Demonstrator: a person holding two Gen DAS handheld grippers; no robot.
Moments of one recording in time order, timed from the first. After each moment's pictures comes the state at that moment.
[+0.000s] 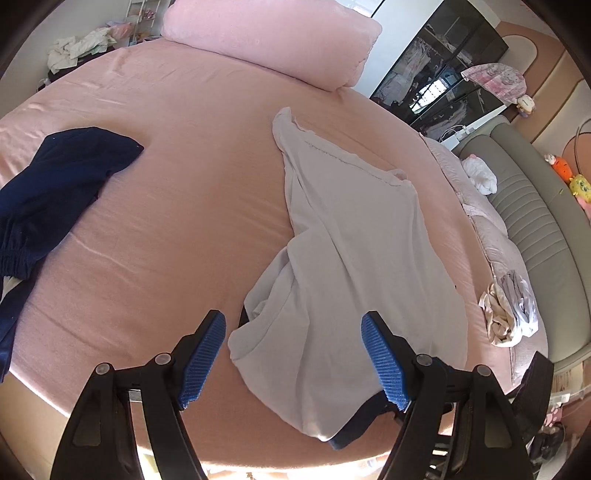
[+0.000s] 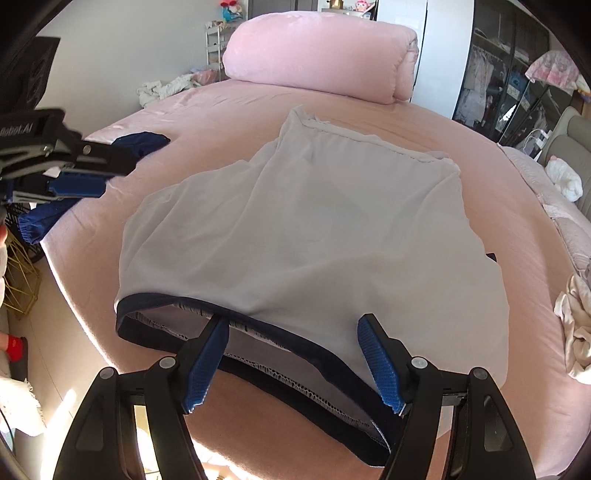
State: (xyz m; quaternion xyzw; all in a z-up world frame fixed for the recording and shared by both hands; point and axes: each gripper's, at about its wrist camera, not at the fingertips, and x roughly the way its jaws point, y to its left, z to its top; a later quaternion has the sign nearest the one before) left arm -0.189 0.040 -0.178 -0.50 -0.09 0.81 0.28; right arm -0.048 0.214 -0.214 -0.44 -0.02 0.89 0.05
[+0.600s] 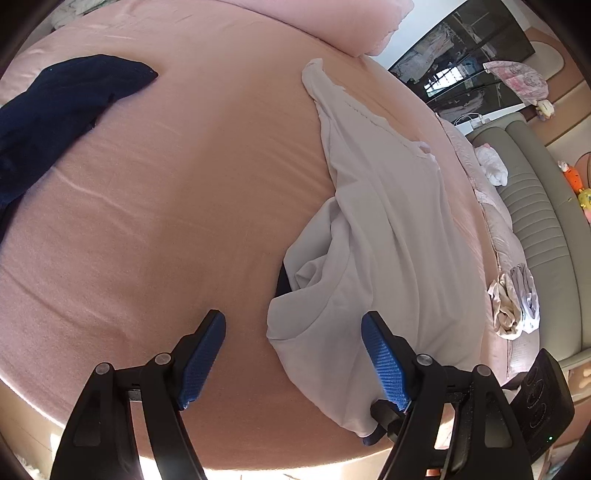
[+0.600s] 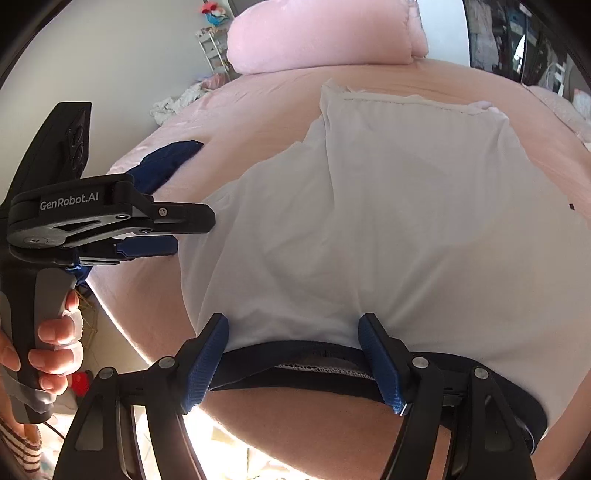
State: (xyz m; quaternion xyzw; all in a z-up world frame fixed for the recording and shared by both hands) left arm -0.187 0.014 -0.228 -0.56 -0.11 0.77 0.27; right arm -0.065 0.182 -0.234 -0.45 0.11 0.89 -0.02
